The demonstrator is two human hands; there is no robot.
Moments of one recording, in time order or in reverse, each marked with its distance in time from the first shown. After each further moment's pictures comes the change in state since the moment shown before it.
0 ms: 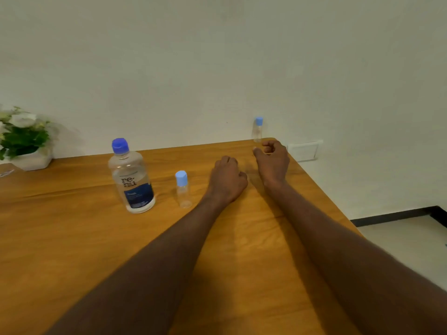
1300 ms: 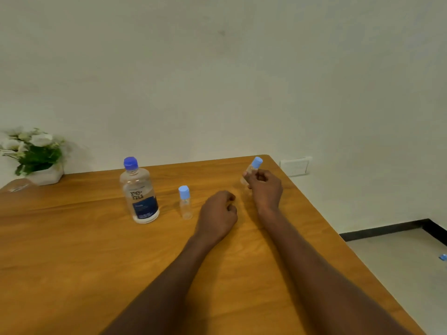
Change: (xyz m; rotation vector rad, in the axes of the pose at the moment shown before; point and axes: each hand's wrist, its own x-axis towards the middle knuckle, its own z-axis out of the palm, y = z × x) left_hand -0.079 -0.003 -0.019 -0.172 0.040 -0.019; right_hand -0.049 -0.008 -0.020 0.112 -0.033 0.072
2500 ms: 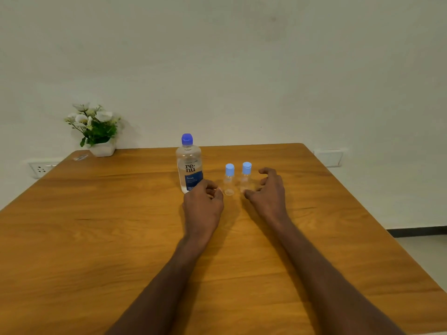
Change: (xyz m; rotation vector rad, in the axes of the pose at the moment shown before) left_hand -0.083 -0.048 -0.094 -0.168 0.484 -0.232; right_hand -0.115 -0.034 0.028 -0.330 -0.288 -0.124
